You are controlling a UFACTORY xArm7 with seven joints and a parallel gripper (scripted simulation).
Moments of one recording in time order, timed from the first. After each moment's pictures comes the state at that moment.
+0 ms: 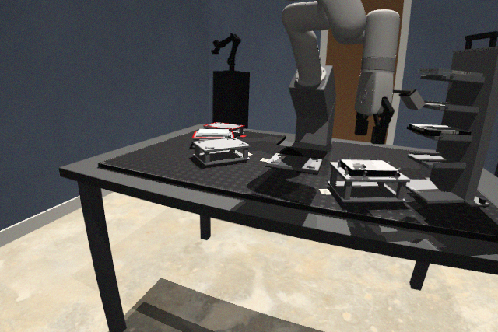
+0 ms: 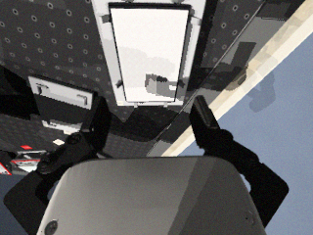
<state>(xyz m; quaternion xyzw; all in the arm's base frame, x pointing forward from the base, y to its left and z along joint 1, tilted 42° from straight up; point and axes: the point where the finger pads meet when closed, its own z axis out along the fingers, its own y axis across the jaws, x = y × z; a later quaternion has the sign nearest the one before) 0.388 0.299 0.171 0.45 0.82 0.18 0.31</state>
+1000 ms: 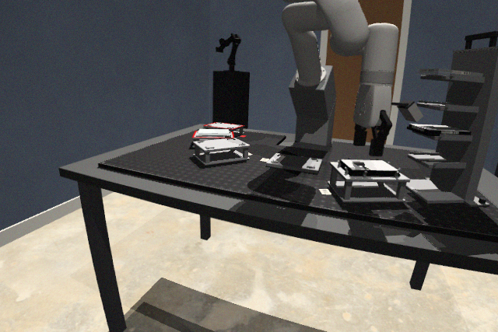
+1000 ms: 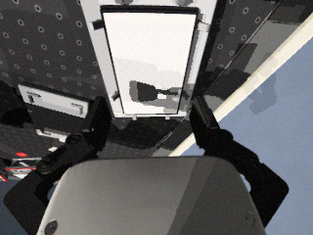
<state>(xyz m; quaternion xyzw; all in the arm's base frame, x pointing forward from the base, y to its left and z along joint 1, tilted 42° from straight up) 0.407 0.299 0.149 0.45 0.82 0.18 0.31</state>
